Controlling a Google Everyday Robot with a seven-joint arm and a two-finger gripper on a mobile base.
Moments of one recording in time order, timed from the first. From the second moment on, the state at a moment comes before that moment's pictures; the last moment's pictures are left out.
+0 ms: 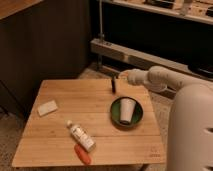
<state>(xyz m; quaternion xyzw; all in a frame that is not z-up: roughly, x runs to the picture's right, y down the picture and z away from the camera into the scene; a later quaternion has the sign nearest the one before) 0.110 -0.090 0.892 0.33 0.02 -0.92 0.21</state>
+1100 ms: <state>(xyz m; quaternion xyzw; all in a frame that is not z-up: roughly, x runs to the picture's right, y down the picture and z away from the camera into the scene) 0.152 -0.111 0.946 0.28 0.03 -0.93 0.24</state>
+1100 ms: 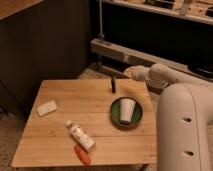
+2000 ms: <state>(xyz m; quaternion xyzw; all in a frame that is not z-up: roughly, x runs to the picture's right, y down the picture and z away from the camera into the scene) 0.141 -0.093 0.977 0.27 0.01 -0.93 0.23</state>
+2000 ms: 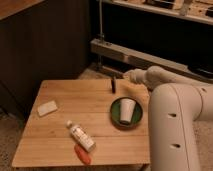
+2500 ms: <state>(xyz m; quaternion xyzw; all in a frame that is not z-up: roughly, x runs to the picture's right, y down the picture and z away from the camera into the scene) 0.126 -0.083 0.958 0.25 0.01 -0.94 0.23</state>
